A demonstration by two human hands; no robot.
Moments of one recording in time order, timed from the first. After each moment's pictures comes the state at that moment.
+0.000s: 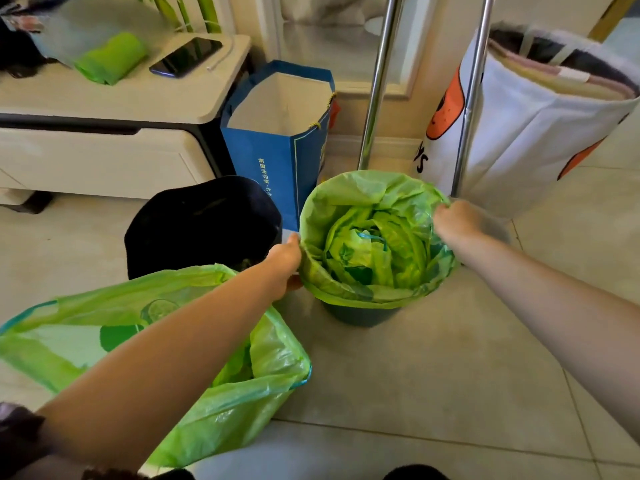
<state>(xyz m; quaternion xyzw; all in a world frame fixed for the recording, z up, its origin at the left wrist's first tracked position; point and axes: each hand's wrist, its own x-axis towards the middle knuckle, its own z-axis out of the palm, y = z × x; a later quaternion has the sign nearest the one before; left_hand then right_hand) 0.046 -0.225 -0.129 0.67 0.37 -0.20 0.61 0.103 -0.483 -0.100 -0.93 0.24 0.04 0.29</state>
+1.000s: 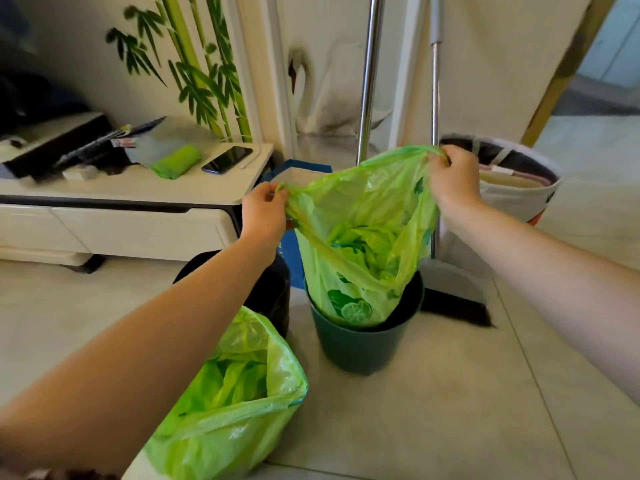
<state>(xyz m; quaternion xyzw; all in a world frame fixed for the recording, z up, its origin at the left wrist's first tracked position) 0.040 -0.223 0.067 0.71 0.14 0.15 0.67 0.077 -0.468 0.103 -0.83 0.04 -0.23 0.51</state>
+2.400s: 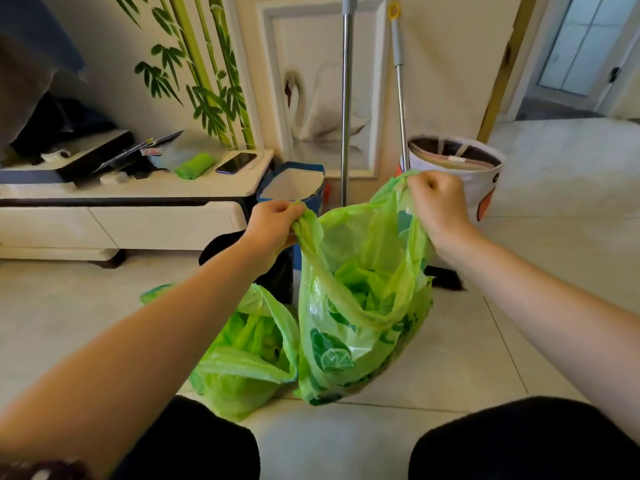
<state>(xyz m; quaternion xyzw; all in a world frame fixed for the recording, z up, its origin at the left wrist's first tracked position) -0.132 -0.242 0.106 0.73 0.08 0.03 0.68 -0.127 -0.471 0.126 -0.78 0.01 -0.21 0.59</state>
